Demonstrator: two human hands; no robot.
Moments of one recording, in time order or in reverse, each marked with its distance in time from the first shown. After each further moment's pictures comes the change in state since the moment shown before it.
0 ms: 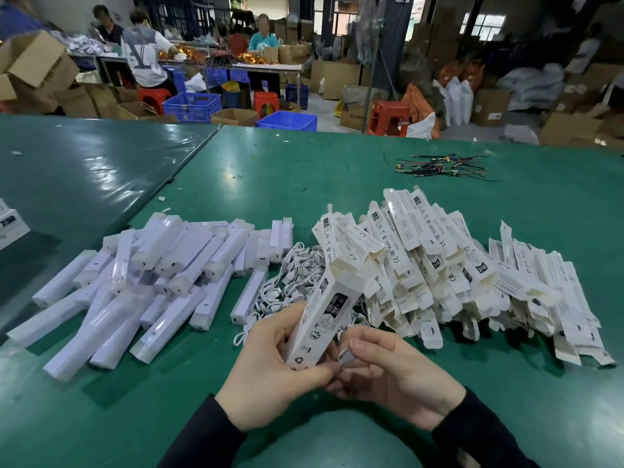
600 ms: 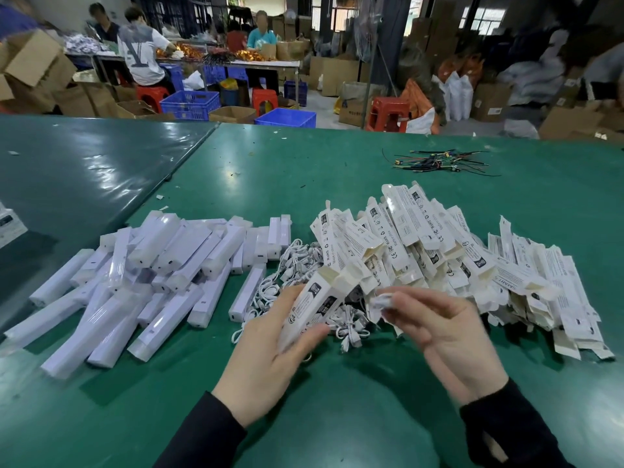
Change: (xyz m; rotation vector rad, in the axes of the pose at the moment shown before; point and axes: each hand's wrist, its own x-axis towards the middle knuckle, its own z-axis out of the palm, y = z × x) left_hand 0.002 -0.013 -0.002 0.349 0.096 0.015; right_hand -0.020 -0.029 -0.018 -0.040 0.375 -0.498
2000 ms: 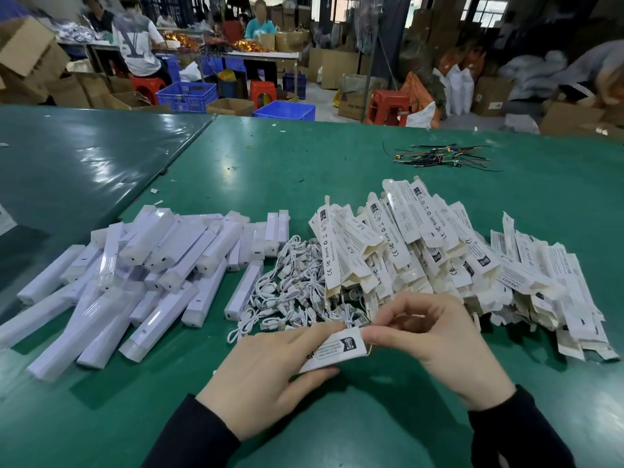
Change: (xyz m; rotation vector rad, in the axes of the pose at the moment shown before) left_hand -0.005 0.004 -0.011 0.538 -0.364 0.236; right_hand 0.000 -0.002 0.009 -0.521 -0.084 -0.068
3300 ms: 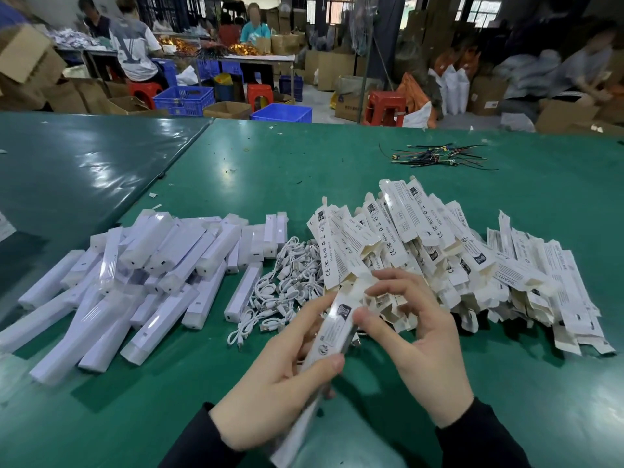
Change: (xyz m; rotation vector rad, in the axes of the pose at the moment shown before) left_hand 0.005 0.018 0.006 -1.069 0.085 -0.113; right_hand -0.007 0.014 0.026 -0.183 0.248 -0.295
